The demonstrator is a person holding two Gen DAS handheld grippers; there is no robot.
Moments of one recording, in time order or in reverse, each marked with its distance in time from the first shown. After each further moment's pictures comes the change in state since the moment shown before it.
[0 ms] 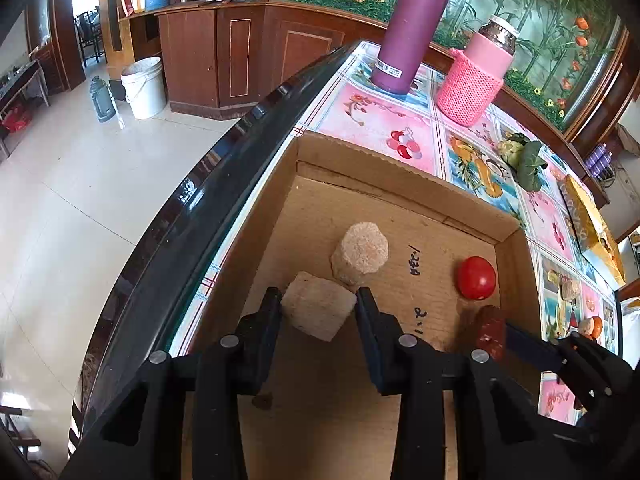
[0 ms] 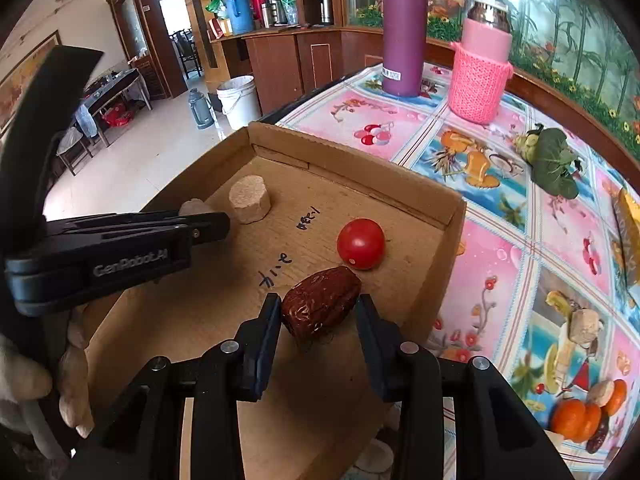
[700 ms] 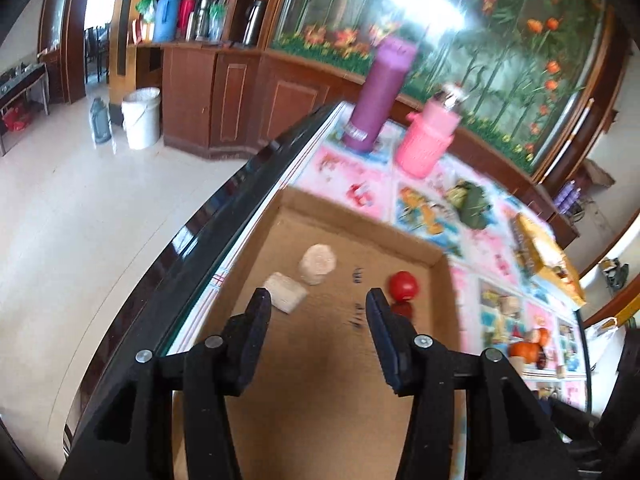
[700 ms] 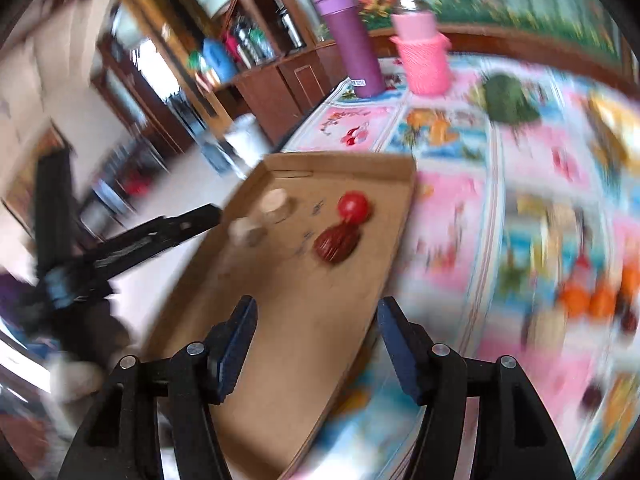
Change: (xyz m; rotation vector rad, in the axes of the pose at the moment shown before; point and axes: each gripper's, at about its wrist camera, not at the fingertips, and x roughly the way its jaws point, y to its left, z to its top) left arm -0.091 -0.009 -0.031 -0.033 -0.207 -0.099; right arm -0.093 -0.031 -0.058 0.324 -0.086 0.230
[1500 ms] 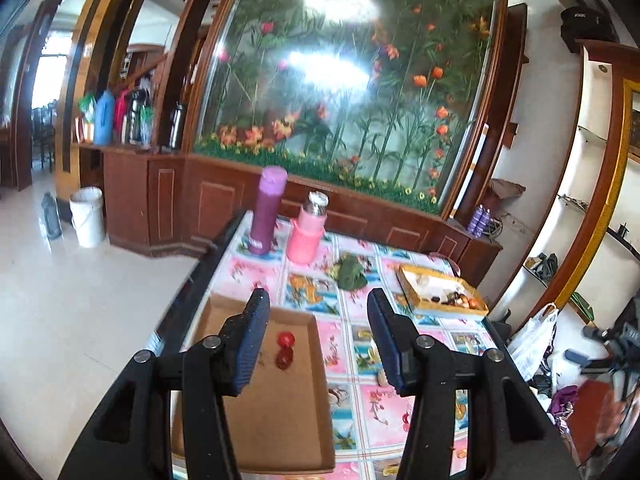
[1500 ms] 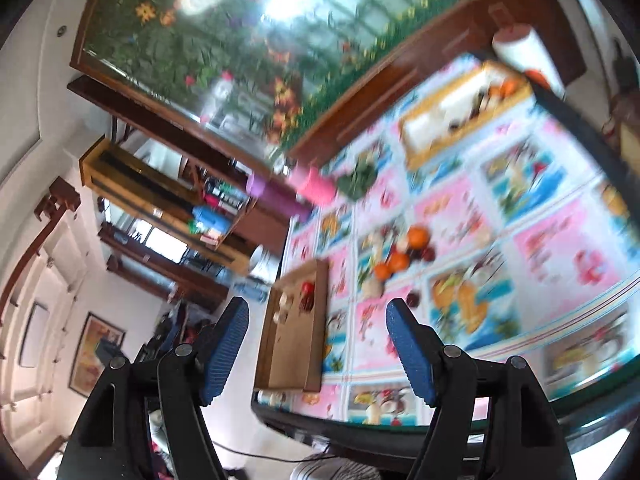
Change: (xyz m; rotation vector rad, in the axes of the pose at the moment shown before) left arm -0.211 -0.061 0.018 0.185 -0.290 -0.230; right arm -0.338 -0.122 -0.073 0.468 -0.386 0.085
